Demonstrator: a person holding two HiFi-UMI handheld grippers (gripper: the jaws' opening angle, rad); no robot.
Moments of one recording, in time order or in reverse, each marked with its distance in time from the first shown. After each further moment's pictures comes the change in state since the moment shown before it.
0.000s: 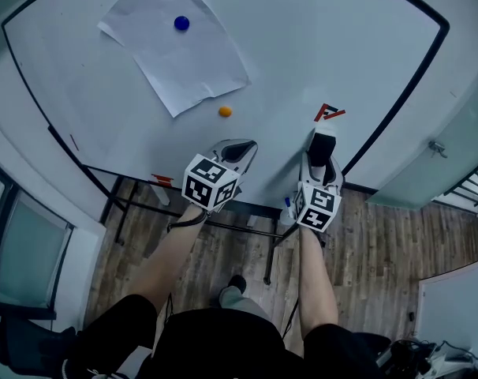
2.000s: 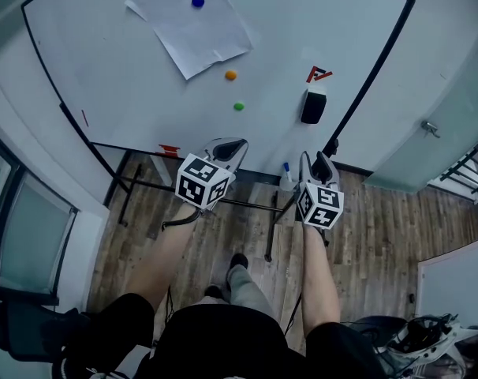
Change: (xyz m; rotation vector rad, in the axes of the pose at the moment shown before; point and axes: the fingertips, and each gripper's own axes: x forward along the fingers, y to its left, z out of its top) left arm -0.107 -0.083 -0.024 0.003 0.035 0.027; right arm -0.139 0.018 -0.016 0.080 0.062 0.127
